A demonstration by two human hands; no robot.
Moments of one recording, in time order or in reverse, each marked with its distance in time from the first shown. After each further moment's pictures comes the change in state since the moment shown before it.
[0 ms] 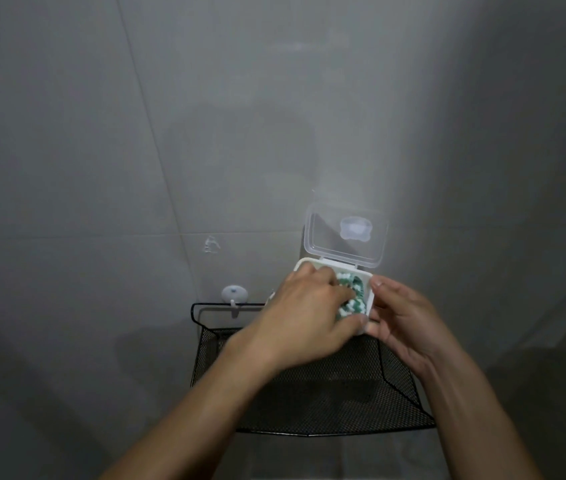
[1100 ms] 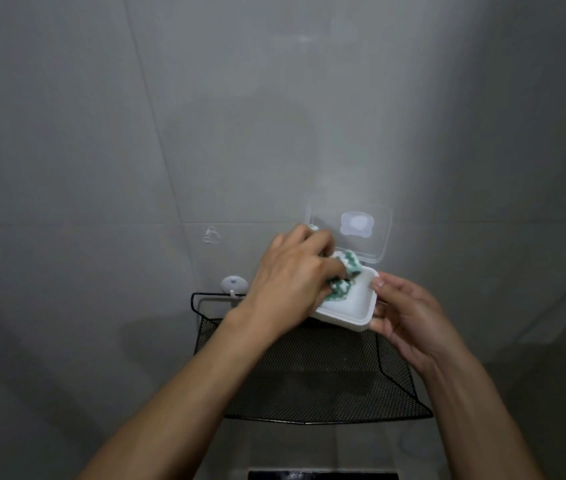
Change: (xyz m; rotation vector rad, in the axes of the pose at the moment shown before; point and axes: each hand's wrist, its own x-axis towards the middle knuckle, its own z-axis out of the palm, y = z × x) left_hand 0.009 -0.020 -0.008 0.163 0.254 0.107; right_hand -0.009 0.000 -0.002 -0.035 0.001 -0.044
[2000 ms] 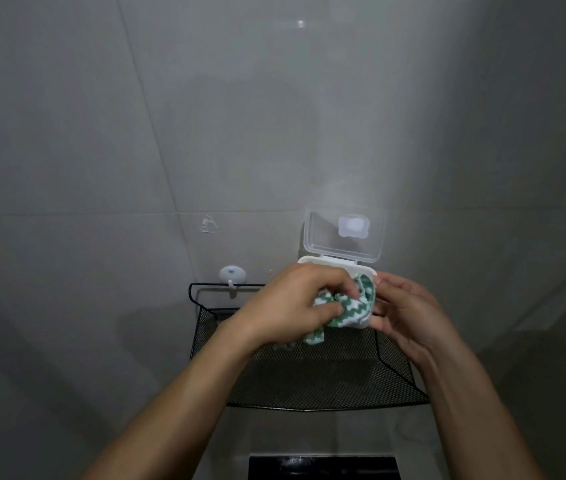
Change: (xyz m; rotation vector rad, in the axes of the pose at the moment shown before) left_hand -0.020 0.008 0.012 -0.608 -0.223 -0.082; right_hand 0.001 0.008 -0.009 -0.083 0.123 0.072
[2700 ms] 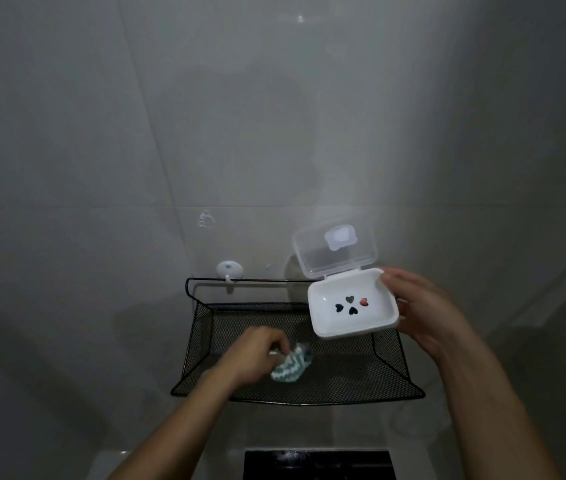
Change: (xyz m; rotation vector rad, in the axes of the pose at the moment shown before) left_hand -0.057 -0.115 0.082 0.116 -0.146 -0.452; right_hand 0.004 -0.007 -0.026 -0.278 0.147 0.037
